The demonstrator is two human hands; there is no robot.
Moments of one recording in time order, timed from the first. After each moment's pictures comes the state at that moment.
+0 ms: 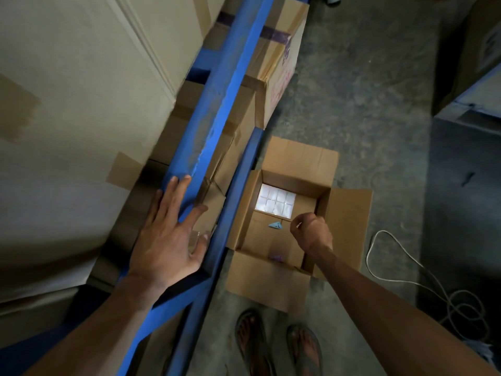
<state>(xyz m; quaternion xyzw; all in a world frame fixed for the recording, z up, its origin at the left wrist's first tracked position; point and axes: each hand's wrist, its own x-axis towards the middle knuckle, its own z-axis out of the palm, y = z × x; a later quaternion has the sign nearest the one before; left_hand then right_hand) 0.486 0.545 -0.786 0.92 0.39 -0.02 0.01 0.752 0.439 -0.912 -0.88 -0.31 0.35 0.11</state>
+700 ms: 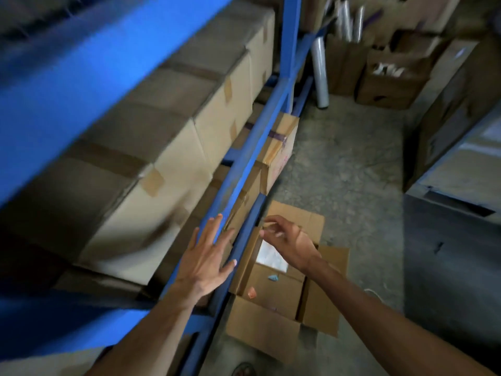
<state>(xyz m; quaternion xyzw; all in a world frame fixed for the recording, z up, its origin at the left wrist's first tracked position) 0.518 0.506 -0.677 0.89 0.44 -0.06 0.07 0.742 0.439 -0.668 -0.70 -0.49 0.38 0.34</state>
